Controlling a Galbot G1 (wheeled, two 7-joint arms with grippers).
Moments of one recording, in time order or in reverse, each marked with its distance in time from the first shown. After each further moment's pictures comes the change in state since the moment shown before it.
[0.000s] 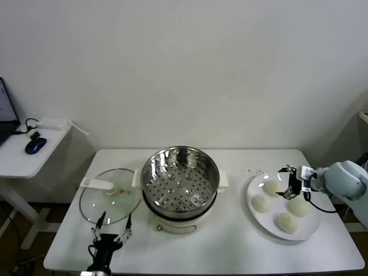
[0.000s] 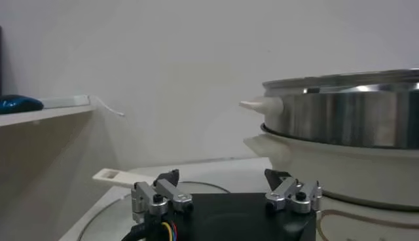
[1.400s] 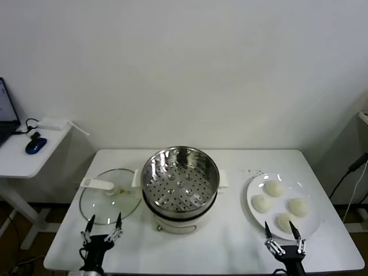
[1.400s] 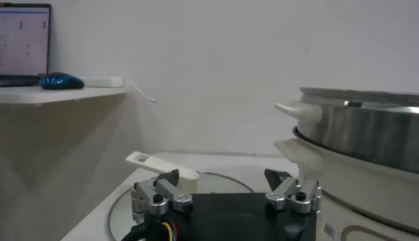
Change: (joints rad) left arm 0.015 -0.025 -0.035 -0.060 -0.101 0.109 -0.046; right arm -1.422 0.756 1.121 0.488 0.415 0.455 0.905
